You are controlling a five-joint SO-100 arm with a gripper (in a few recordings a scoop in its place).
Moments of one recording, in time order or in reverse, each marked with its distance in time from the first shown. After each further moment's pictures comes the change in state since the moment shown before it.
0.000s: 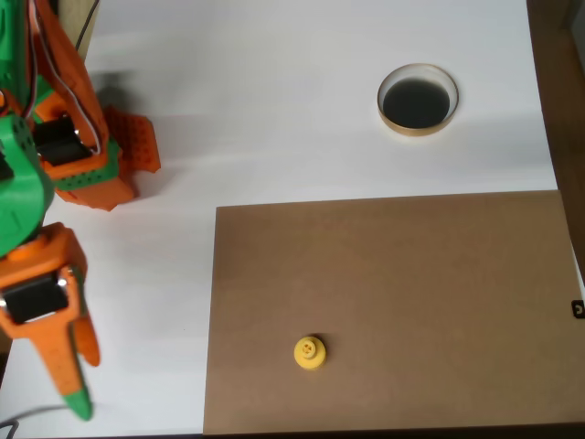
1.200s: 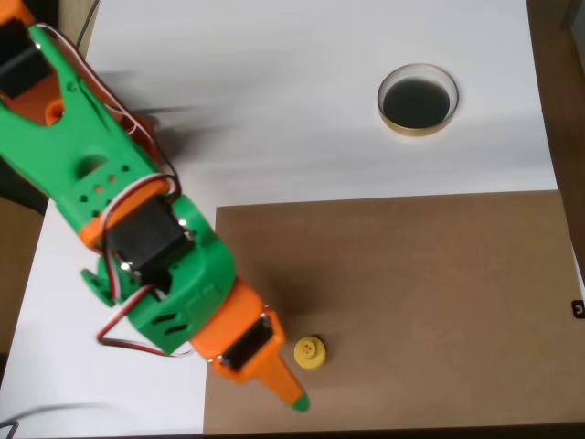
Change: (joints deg) arm -25.4 -52.6 -42.5 14.8 3.6
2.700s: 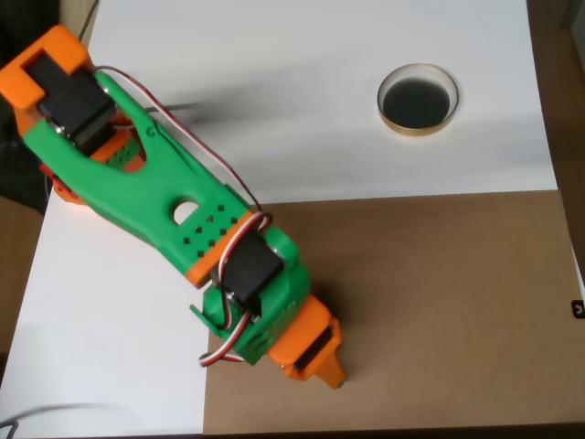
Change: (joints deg) arm -6.2 -19.6 -14.9 3.7 5.4
